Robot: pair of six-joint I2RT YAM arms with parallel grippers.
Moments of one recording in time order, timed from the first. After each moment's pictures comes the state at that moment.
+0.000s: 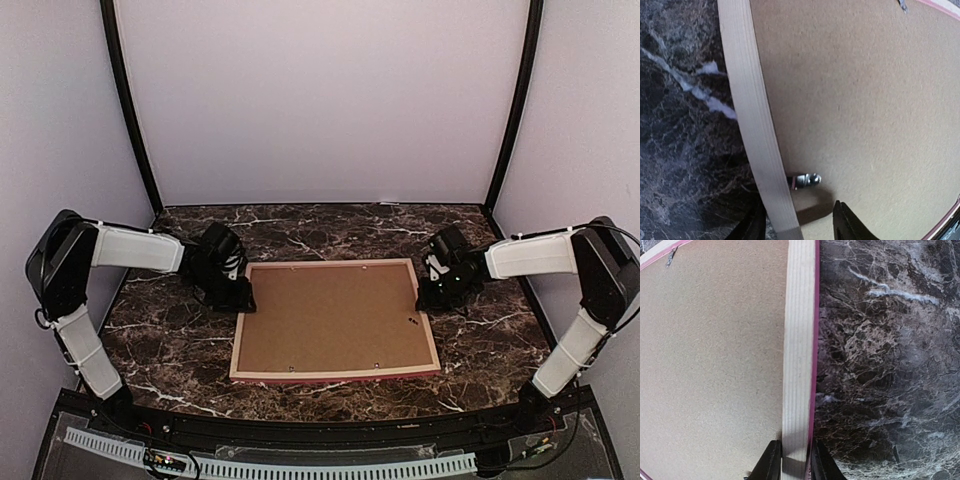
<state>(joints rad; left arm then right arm) -0.51 1.75 1.03 -0.47 0.18 -0.45 0.49 1.62 0.87 -0.39 -0.08 0.44</state>
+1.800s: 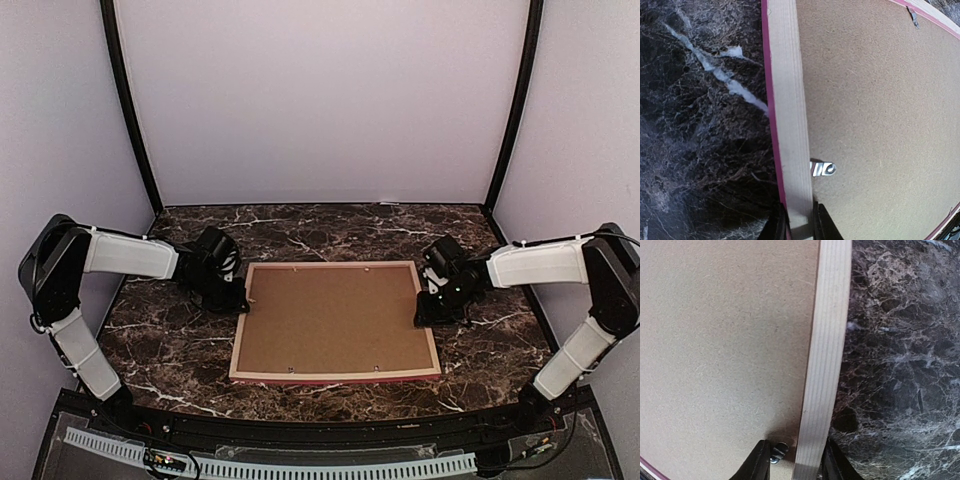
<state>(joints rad) -0.52 1.70 0.94 -0.38 0.15 -0.54 0.57 1.56 0.82 -0.49 -0.06 0.46</state>
